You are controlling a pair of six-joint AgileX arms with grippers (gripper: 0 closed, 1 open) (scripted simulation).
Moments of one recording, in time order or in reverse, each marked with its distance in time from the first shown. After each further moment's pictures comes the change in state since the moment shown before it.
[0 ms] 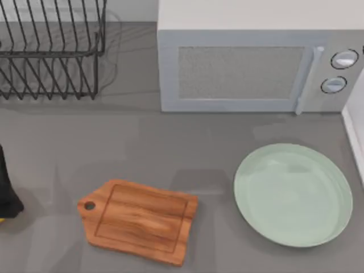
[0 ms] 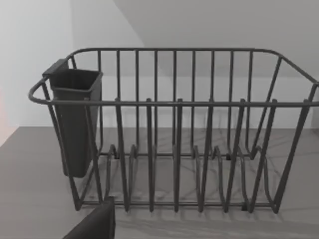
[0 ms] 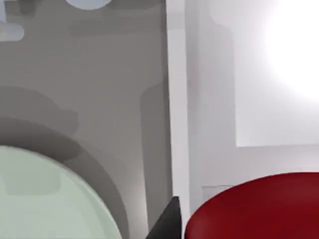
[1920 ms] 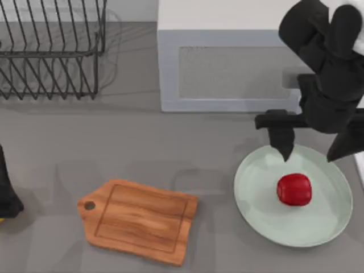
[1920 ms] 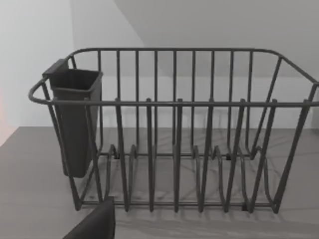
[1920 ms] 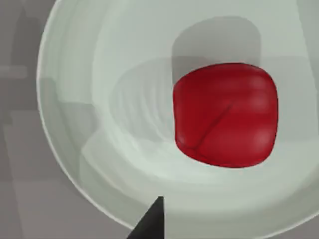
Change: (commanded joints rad) left arm 0.000 0.000 0.000 0.000 0.000 0.000; right arm 0.466 -0.090 -0.259 0.000 -0.018 0.429
